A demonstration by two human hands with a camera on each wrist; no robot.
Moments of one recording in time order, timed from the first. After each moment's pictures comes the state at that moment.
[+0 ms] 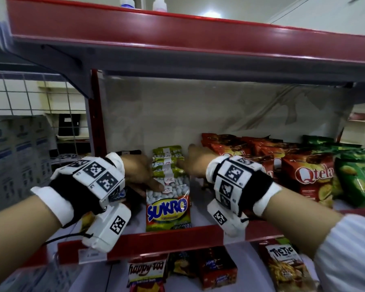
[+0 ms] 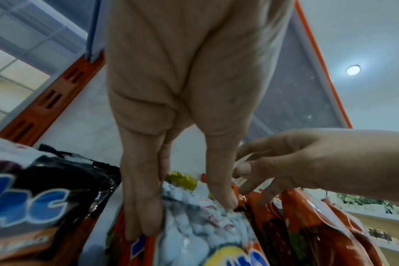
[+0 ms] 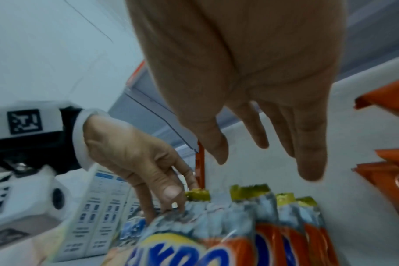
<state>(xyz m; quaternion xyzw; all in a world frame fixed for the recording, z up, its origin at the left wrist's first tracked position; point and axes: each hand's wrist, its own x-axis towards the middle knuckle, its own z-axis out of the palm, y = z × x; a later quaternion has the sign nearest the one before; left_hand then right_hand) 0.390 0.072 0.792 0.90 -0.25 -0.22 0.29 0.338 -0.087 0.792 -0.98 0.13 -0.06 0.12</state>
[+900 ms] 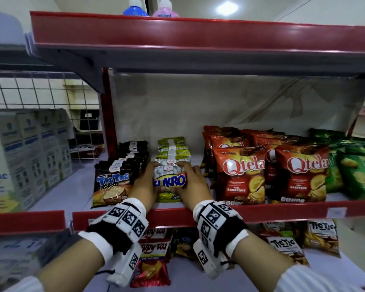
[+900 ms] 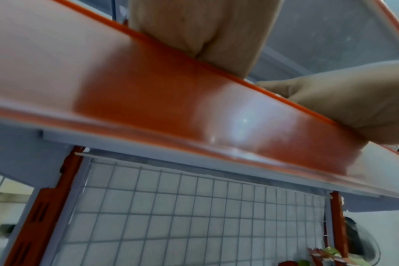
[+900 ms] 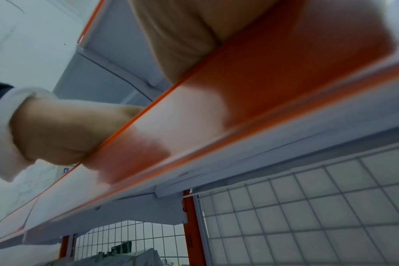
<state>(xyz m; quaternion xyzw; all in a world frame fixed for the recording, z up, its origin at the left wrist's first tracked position) 0.370 0.055 0.680 0.89 -0.21 0.10 0.39 0.323 -0.087 0.672 -0.91 0.04 -0.25 0.33</state>
